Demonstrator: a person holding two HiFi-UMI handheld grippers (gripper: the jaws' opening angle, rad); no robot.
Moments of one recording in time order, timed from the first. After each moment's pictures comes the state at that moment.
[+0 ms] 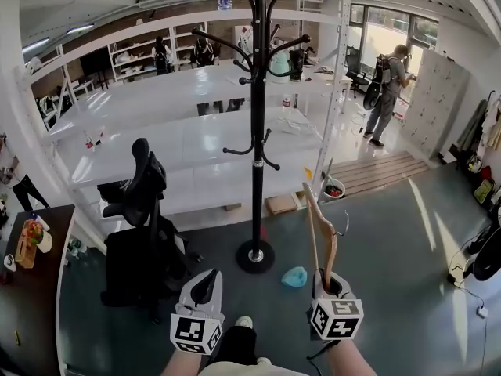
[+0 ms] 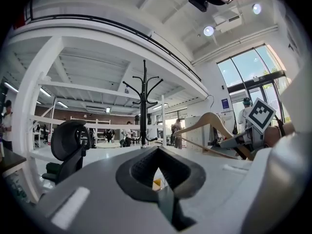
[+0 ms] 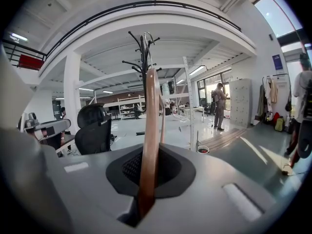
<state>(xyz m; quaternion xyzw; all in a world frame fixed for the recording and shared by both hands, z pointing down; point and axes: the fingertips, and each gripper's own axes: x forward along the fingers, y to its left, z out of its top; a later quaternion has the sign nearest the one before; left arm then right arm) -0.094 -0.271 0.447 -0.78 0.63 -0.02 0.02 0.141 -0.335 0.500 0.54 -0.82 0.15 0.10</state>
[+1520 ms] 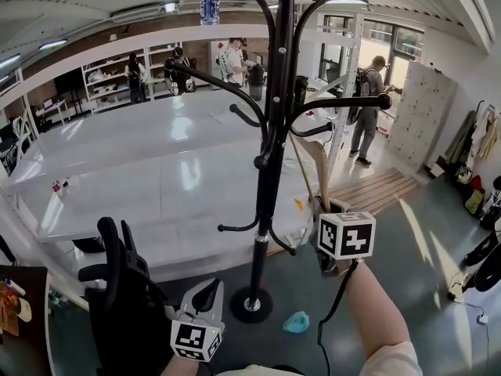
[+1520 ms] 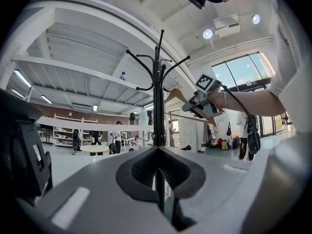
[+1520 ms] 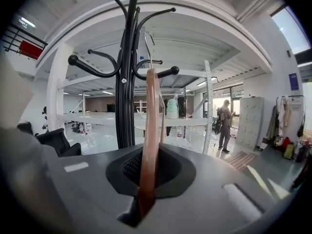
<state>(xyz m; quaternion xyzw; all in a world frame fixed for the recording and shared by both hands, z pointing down) -0.191 -0.569 0.457 -0.82 0.57 -0.01 0.03 0.011 -0.745 0.355 0.53 -0.83 0.08 0.11</state>
